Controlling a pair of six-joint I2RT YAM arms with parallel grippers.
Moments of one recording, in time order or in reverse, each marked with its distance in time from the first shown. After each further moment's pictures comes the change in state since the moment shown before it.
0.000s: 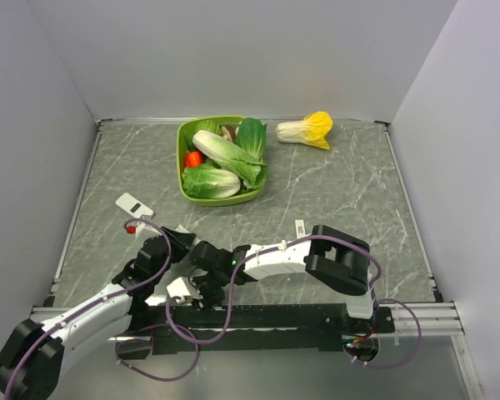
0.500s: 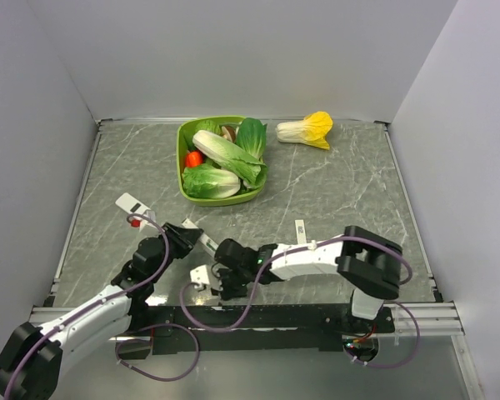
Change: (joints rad) left arm 0.000 -0.032 -0.006 0.127 0.123 0.057; right arm -0.048 -0.196 -0.218 0.008 0.150 0.171
